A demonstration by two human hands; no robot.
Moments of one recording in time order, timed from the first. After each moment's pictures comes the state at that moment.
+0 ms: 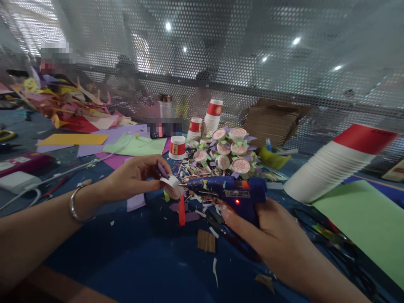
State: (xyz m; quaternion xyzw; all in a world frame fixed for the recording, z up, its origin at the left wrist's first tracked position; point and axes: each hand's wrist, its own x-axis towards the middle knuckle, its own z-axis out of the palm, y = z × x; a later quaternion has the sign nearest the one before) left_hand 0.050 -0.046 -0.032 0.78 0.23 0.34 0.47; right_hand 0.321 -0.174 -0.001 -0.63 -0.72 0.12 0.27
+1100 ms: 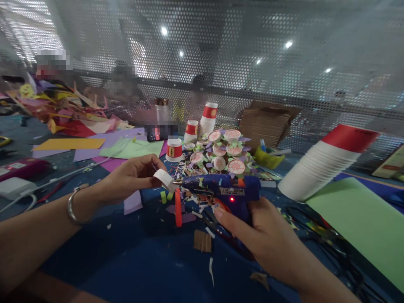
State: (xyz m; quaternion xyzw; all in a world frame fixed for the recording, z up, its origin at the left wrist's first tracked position) left_hand 0.053 -0.045 -0.032 0.70 0.22 0.36 0.58; right_hand 0.323 -0.178 -0.006 -0.60 -0.72 0.13 0.31
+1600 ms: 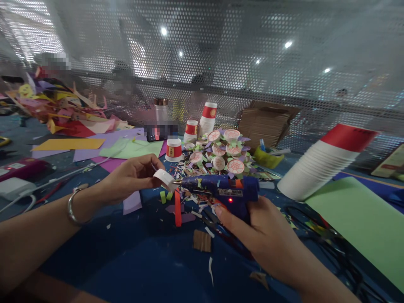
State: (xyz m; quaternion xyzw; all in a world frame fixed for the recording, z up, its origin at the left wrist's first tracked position) left_hand 0.054 -0.046 -0.033 0.70 0.22 0.37 0.58; right_hand 0.322 -0.173 -0.005 -0.60 -0.74 0.08 0.30
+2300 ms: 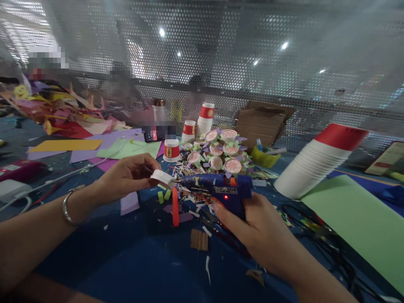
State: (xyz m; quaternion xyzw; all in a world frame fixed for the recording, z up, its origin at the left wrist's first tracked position) left_hand 0.052 -0.045 -0.029 0.74 0.24 0.38 0.50; right_hand 0.327 -0.174 -0.007 -0.58 -0.75 0.07 0.30
